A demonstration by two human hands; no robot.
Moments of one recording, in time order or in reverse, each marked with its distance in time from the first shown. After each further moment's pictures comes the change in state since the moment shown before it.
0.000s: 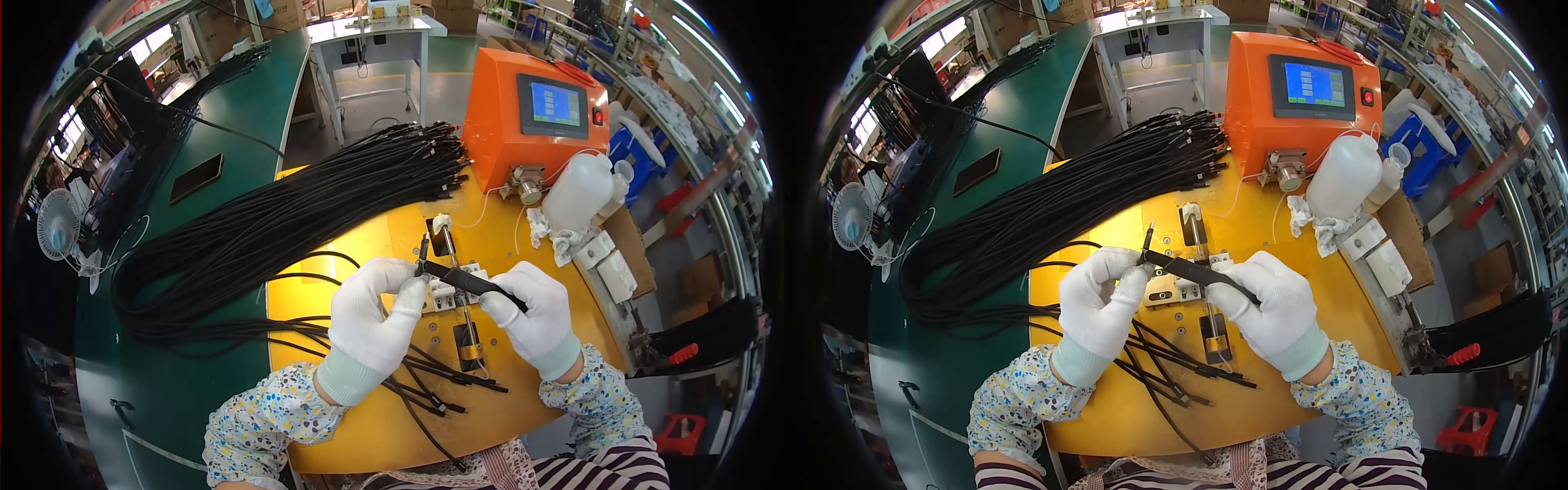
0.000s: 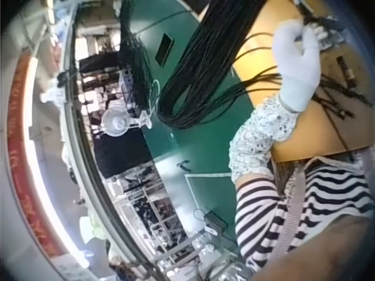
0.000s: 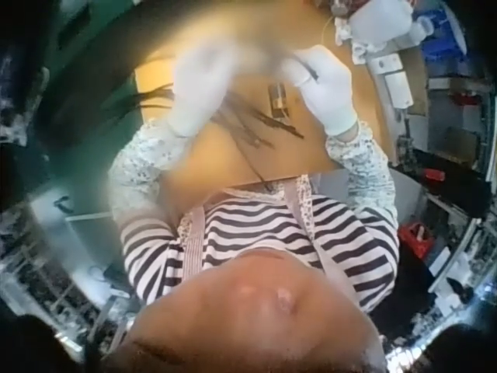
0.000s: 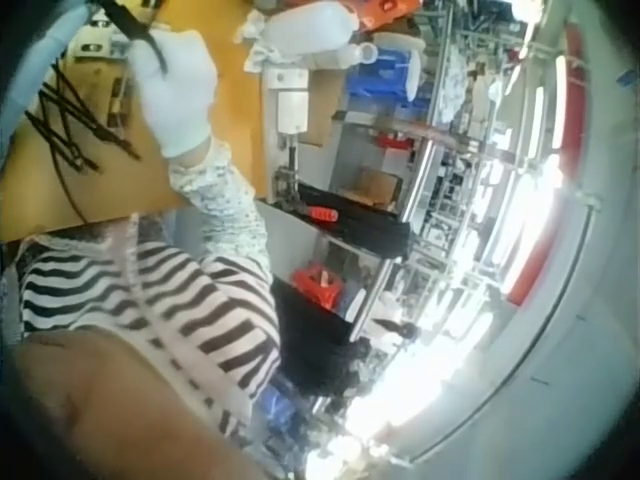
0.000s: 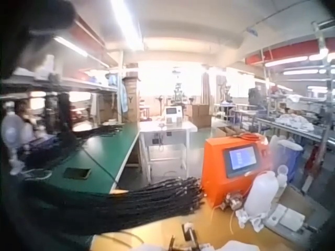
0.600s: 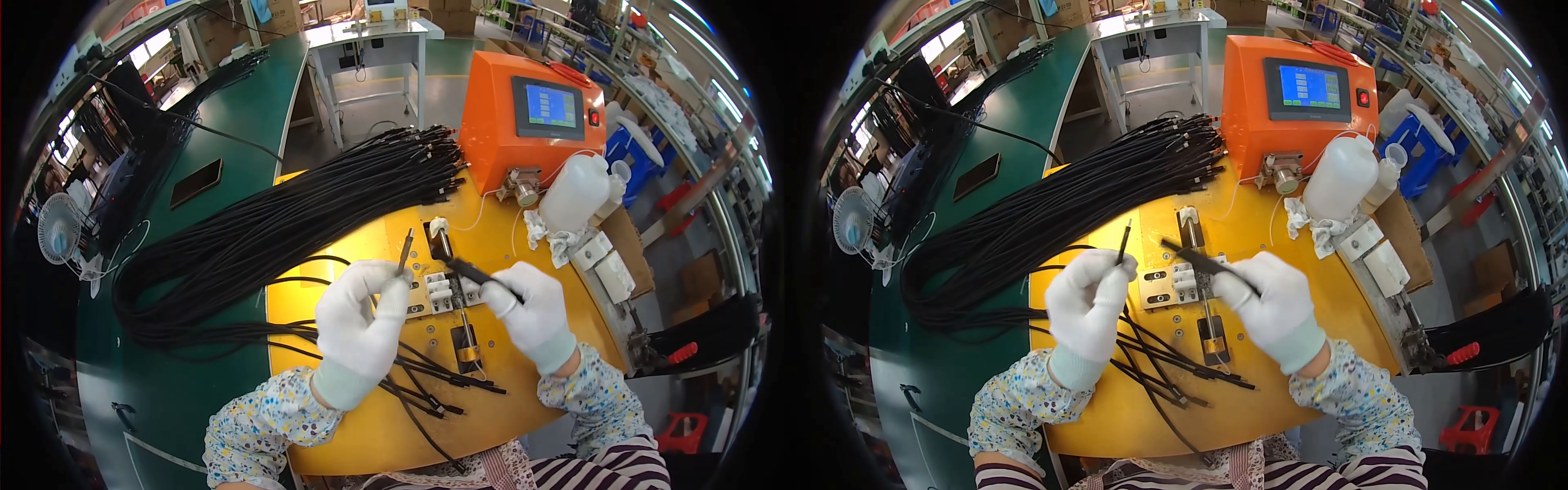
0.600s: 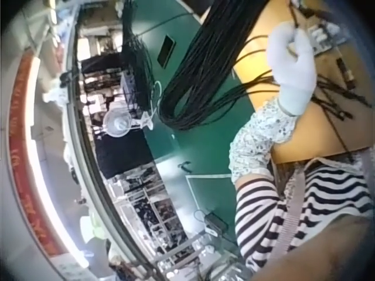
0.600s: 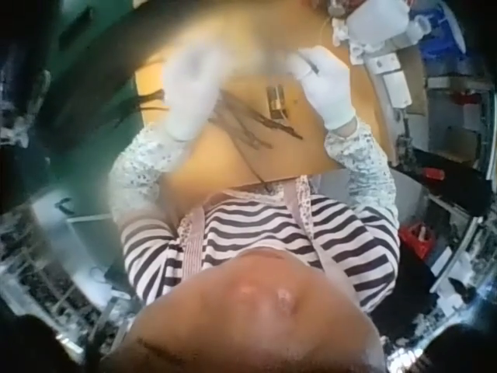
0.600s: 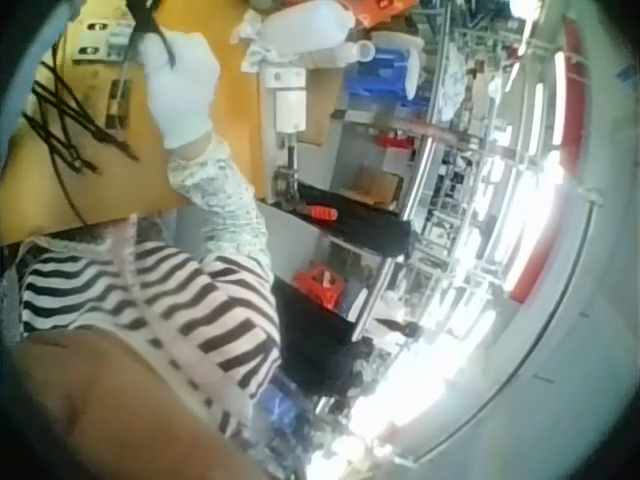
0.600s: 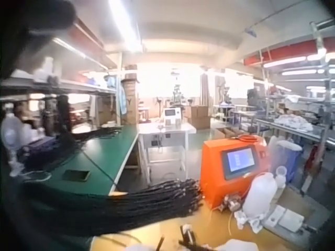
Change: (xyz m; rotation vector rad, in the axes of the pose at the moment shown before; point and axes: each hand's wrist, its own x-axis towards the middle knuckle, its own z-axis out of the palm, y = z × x) left_hand -0.002 0.006 0.001 -0.174 0.139 -0.020; right_hand 0.001 0.009 0.000 0.023 -0.037 0.040
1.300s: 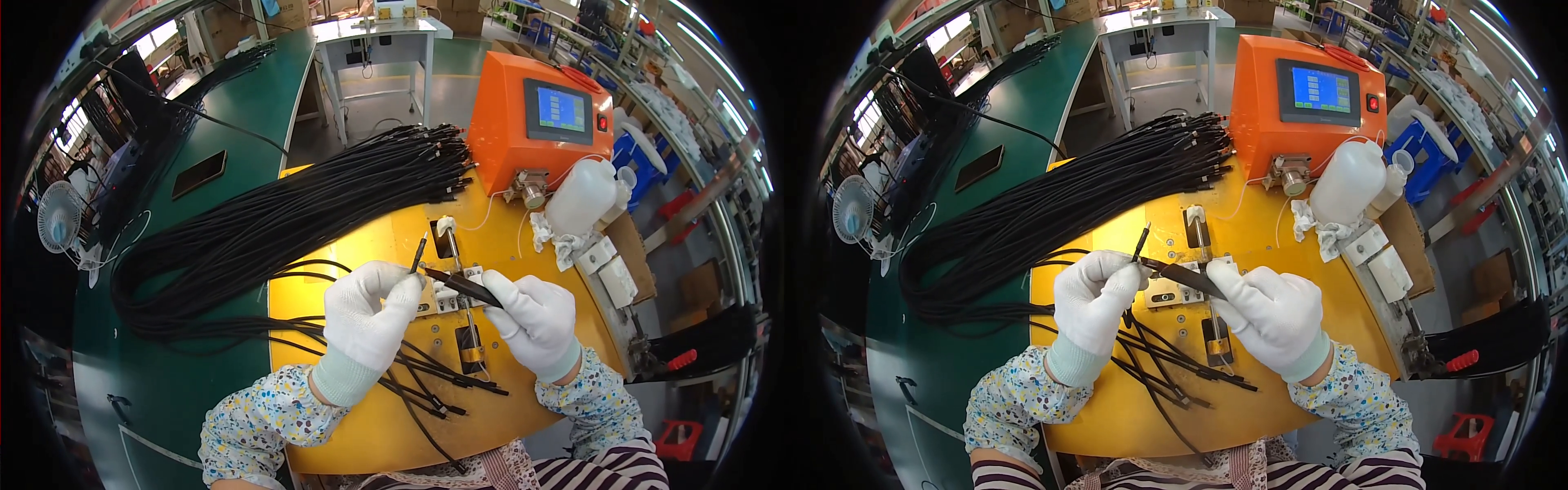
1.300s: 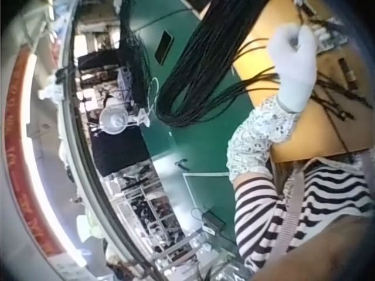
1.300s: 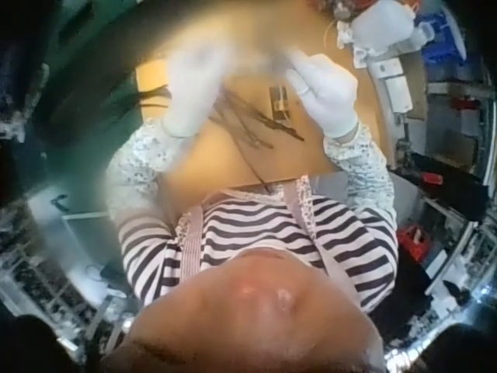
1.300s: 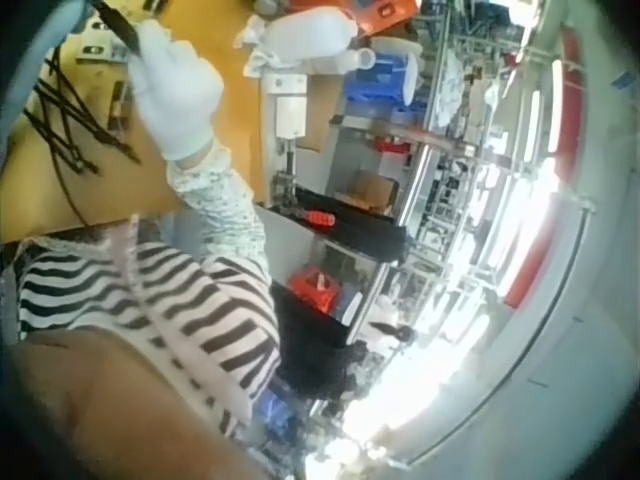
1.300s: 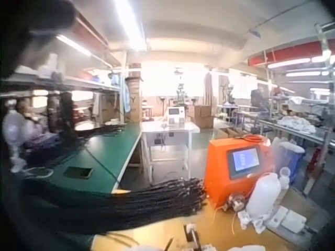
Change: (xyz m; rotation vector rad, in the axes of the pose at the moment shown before) left_hand 0.004 0.010 -0.003 -0.045 -0.044 -0.280; right_hand -0.001 -0.001 -0.003 -0.327 0.052 -0.443
